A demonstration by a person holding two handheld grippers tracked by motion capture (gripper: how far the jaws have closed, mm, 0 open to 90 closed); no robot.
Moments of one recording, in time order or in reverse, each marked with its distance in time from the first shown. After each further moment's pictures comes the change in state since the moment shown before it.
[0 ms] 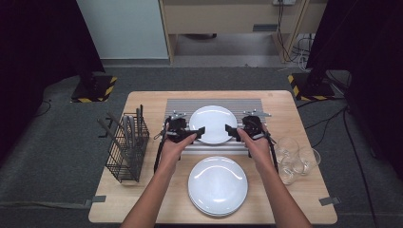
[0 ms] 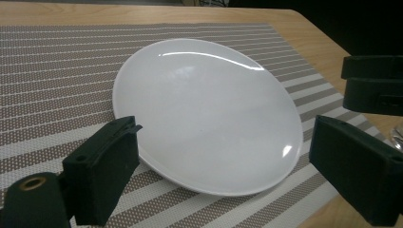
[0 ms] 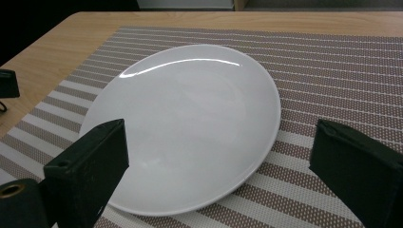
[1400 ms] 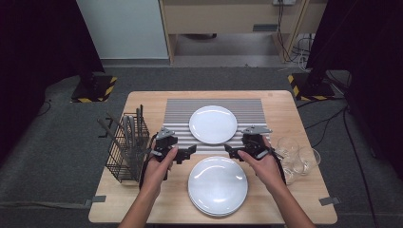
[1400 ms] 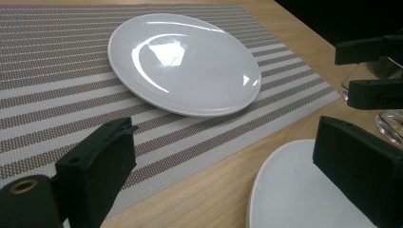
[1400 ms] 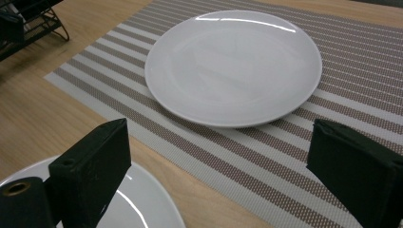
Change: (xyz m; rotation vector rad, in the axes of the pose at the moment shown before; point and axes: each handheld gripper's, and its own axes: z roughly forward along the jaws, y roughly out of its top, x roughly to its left) left arm -0.010 -0.040 -0.069 0.018 -0.055 0.032; right arm 0.036 -0.031 -0.057 0.062 0.069 -0.175
